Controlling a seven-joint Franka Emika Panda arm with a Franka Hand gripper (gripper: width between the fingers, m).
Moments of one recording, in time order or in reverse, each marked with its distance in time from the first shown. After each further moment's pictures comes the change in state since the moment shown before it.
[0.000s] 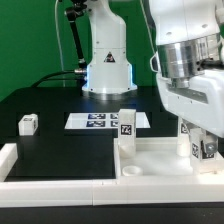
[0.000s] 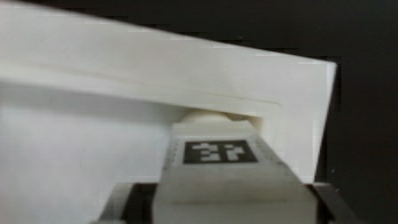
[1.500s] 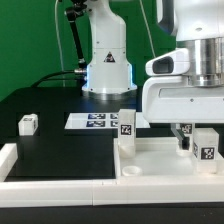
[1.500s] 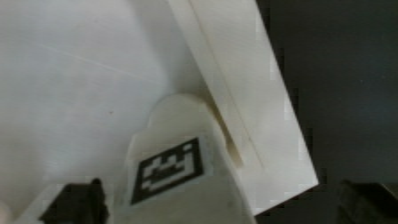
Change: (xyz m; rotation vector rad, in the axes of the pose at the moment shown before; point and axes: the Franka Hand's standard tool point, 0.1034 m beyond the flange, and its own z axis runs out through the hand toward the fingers) arm -0.008 -0.005 0.003 -0.078 0.093 -1.092
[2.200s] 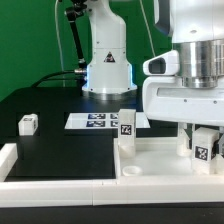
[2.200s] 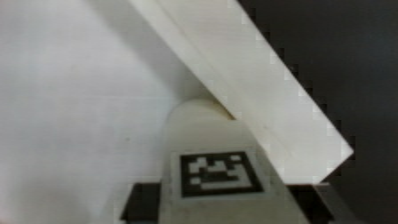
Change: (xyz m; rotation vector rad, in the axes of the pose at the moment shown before) arm -0.001 0.006 0.002 -0.007 -0.009 0.399
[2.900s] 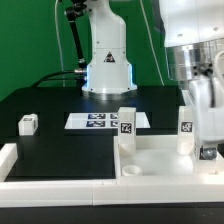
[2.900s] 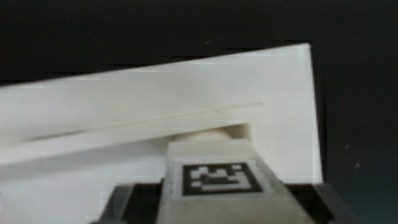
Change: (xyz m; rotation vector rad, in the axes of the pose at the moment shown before) arm 0.001 -0.002 0.002 0.042 -0.067 1.010
